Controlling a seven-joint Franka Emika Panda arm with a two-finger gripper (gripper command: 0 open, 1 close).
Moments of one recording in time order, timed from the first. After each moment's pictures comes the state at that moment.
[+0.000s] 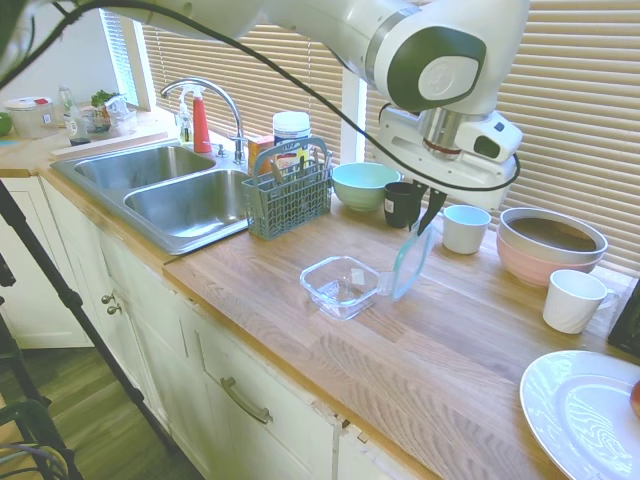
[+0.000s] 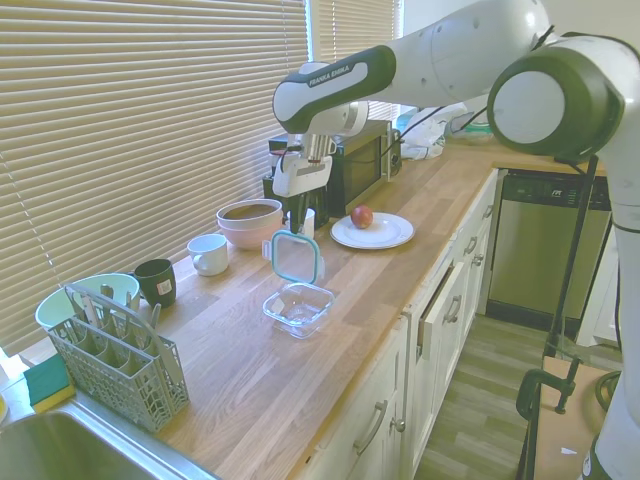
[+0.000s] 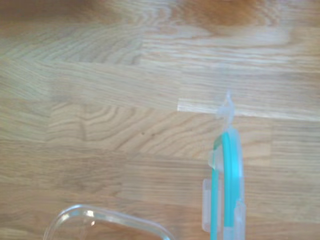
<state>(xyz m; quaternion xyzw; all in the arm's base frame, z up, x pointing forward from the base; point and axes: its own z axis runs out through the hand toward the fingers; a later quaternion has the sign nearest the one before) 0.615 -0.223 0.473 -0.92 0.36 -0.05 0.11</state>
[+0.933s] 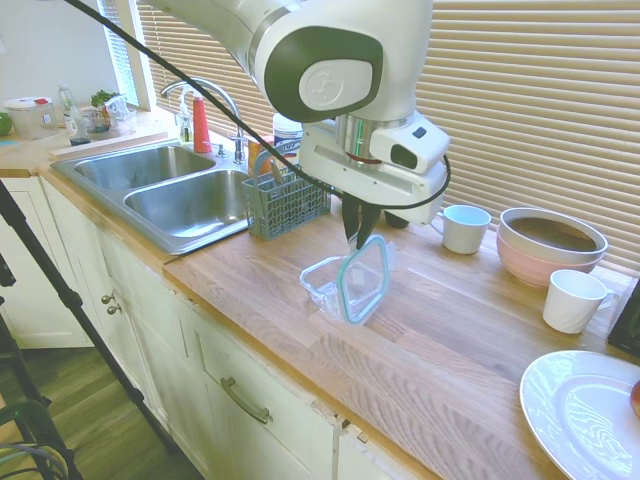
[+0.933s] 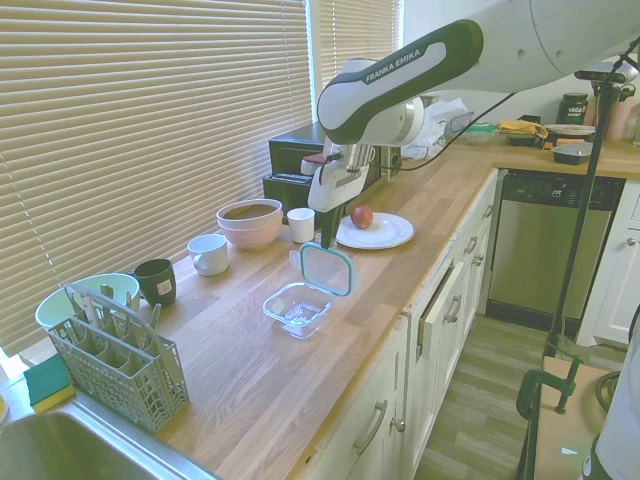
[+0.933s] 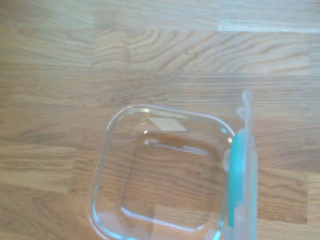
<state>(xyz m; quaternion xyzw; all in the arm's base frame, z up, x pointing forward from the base) 0.514 -0.173 0.476 -0.93 0.36 -0.07 0.11</state>
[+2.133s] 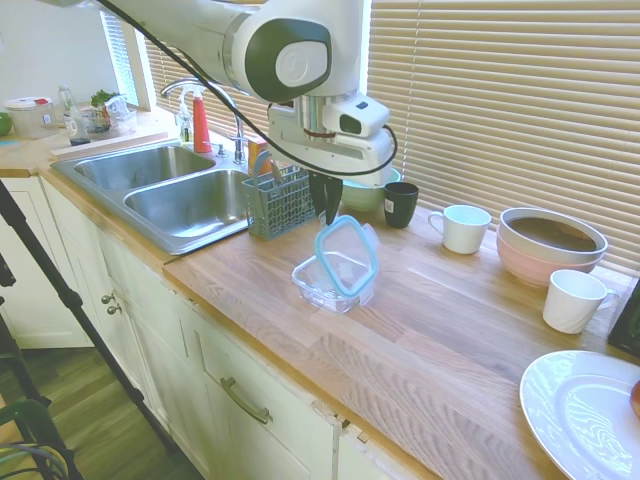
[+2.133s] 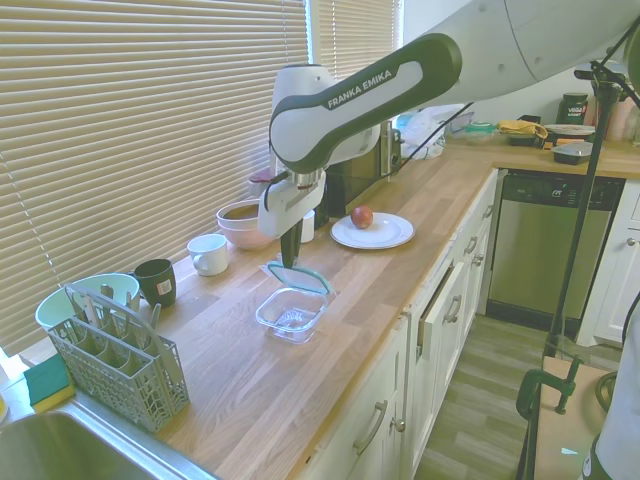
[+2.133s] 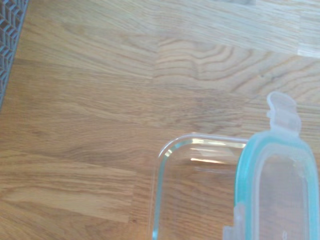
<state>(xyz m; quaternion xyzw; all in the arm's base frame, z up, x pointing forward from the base) 0.560 -0.052 0.468 -0.94 0.33 -0.07 0.04</state>
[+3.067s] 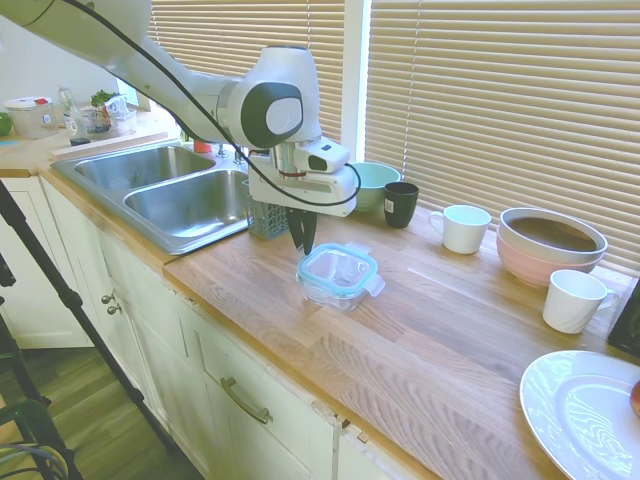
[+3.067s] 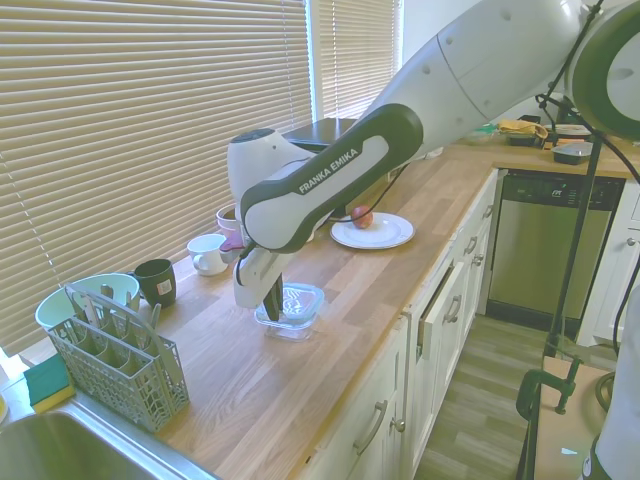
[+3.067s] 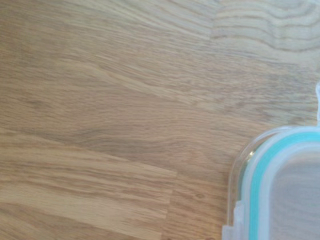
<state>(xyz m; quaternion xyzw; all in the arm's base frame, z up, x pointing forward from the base) 0.579 0.008 0.385 -0.96 0.29 -0.05 -0.03</state>
